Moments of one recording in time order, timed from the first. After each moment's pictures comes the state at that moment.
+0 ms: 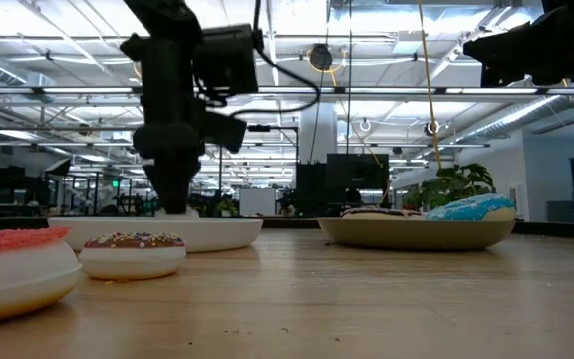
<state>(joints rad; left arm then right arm) 0.00 1.77 1.10 -0.74 -0.03 -0.25 0.39 0.55 0.09 0.50 0.31 -0.22</state>
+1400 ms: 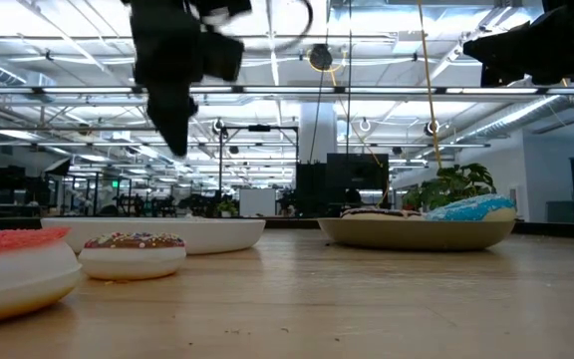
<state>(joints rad) -0.05 1.63 1.21 -0.87 0.10 -0.37 0.39 0.55 0.09 0.50 0.31 -0.23</state>
